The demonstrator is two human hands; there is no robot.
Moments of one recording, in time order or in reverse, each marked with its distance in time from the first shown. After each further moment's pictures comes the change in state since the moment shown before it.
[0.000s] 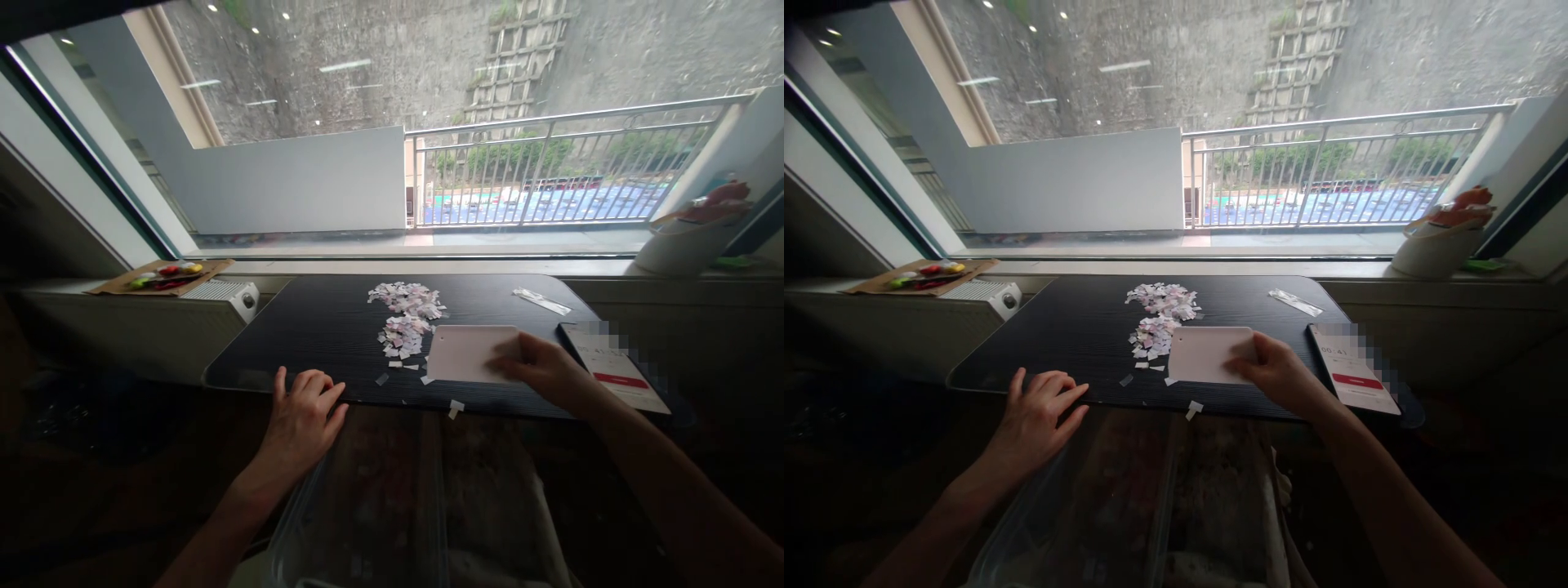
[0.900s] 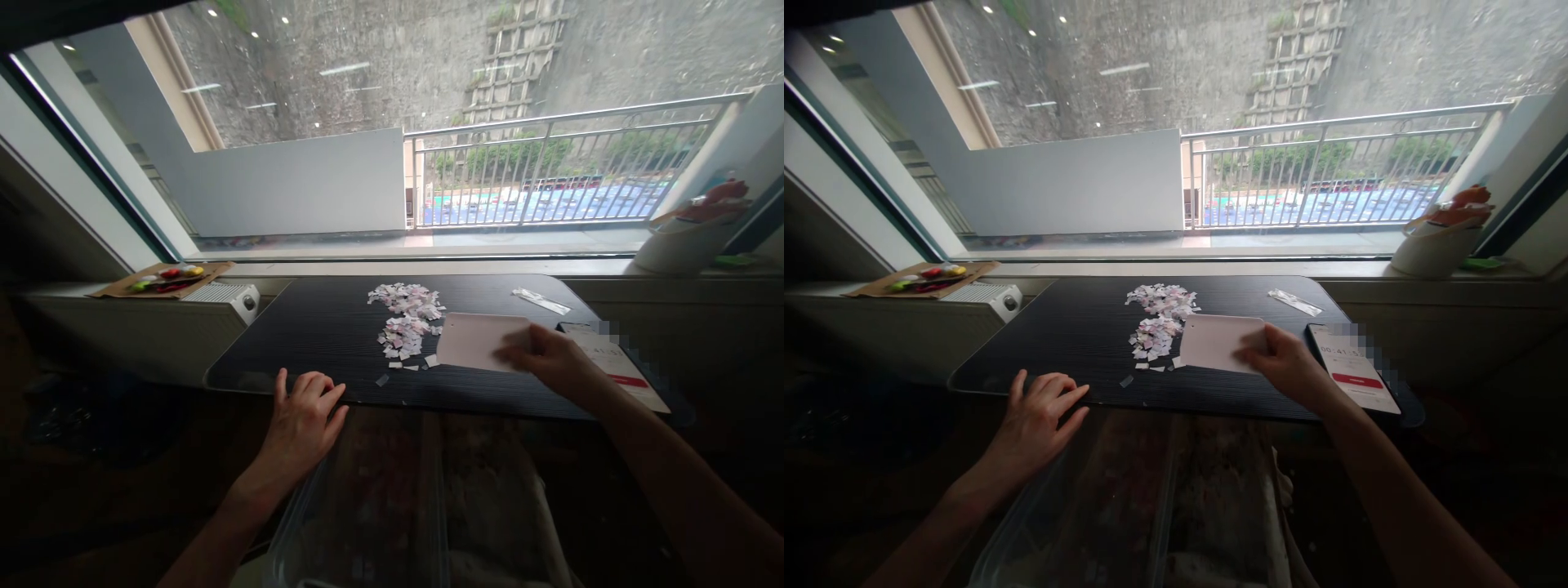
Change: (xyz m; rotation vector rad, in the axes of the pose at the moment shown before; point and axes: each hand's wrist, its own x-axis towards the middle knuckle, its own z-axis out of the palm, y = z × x) left_hand -0.001 -0.001 0.000 0.003 -0.002 0.000; right_hand 0.008 0.004 -0.010 -0.062 0.111 -0.022
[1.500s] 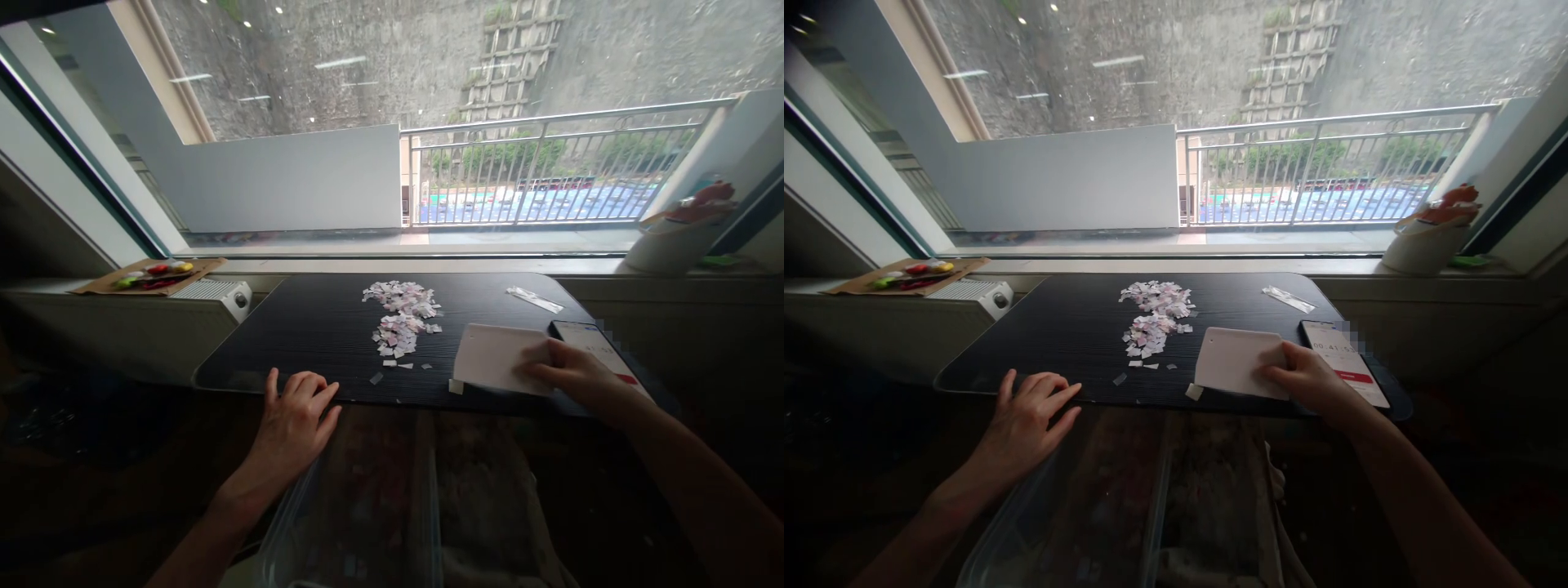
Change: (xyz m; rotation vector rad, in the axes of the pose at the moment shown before) left_hand 0.000 0.001 -0.003 -0.008 -0.008 0.004; right_hand -0.018 0.017 -0.026 0.005 -0.037 0.173
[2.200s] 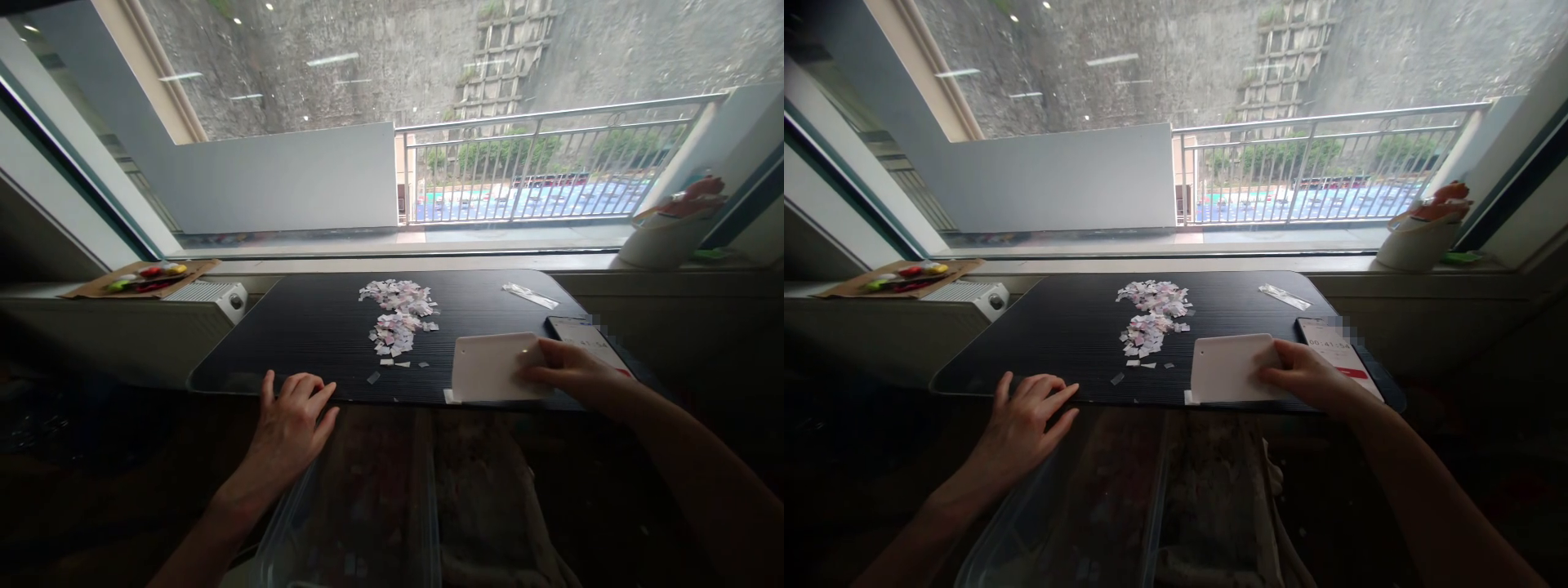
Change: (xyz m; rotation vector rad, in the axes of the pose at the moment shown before) left_hand -0.002 -0.002 0.002 0.004 0.008 0.006; right_hand -0.001 -0.006 -0.003 0.053 -0.154 0.015
